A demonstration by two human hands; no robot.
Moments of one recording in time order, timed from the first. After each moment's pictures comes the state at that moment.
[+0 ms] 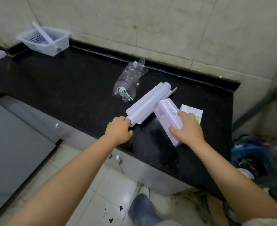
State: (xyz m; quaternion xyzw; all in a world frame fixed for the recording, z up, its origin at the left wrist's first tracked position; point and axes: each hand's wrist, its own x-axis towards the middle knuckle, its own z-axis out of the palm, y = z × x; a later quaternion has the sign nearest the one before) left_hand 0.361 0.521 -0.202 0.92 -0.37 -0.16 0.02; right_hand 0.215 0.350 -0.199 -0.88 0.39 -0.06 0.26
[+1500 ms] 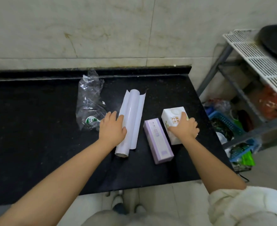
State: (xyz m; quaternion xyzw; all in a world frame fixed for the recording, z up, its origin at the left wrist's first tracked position) left_hand 0.486 0.425 -0.215 0.81 -0.57 -0.13 0.02; right_hand 0.272 0.315 -0.238 -0.64 0.75 -0.01 0.18
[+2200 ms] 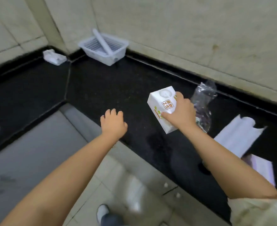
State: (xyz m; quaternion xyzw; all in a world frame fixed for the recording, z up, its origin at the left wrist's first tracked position) left_hand 0.627 0.676 -0.180 0.98 -0.18 -0.07 0.02; right_hand 0.546 0.487 -0.149 -0.91 0.30 -0.10 0.25
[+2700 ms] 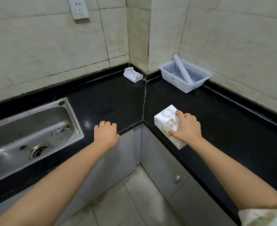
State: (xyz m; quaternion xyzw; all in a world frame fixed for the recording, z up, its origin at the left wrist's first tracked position) left_hand 0.806 0.995 -0.155 0.99 -0.04 -0.08 -0.04; right_hand 0.783 0.739 -0.149 -0.99 0.10 -0.02 0.13
